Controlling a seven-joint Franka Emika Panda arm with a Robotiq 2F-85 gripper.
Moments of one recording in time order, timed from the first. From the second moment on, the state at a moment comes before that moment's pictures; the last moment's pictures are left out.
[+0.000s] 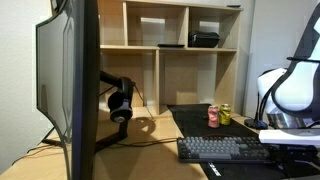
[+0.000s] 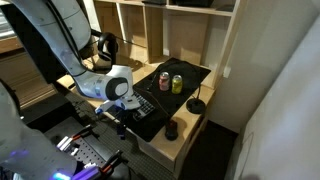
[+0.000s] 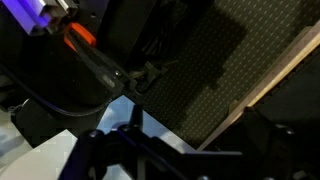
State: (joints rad) arm -0.12 0.17 -0.08 -2.76 -0.50 2.60 1.27
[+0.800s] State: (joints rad) arm -0.03 -0.01 -0.10 -2.78 -0.58 2.70 1.37
